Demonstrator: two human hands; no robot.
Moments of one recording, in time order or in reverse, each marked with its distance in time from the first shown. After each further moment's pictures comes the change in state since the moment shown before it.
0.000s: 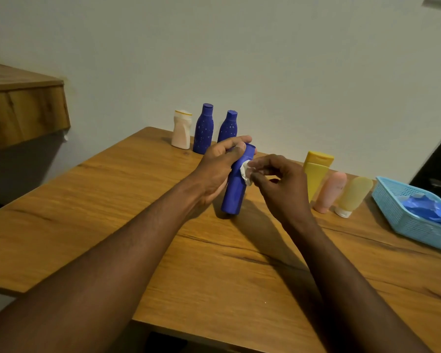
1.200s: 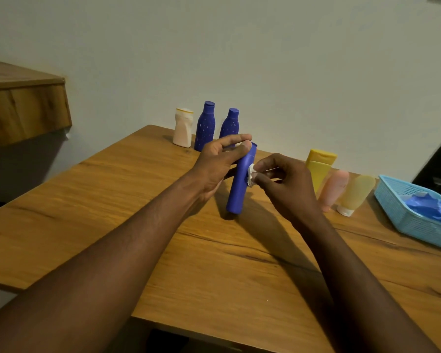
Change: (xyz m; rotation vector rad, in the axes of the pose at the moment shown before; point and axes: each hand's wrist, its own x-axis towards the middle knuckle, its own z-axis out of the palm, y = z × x) left_hand -0.004 0.004 -0.002 0.077 0.033 0.019; right_hand 0.001 -0.001 -0.010 -0.030 -0.096 0.028
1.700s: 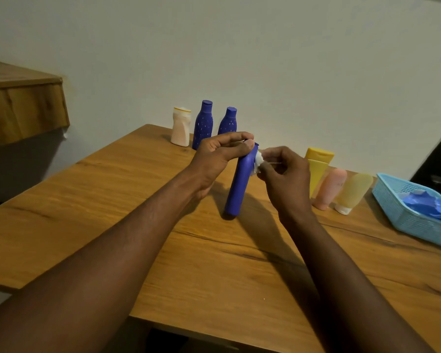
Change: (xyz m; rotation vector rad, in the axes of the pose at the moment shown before) left_hand 0.002 0.007 -0.001 0.099 0.003 0.051; right_hand 0.006 0.006 0.015 0.125 0.234 0.151
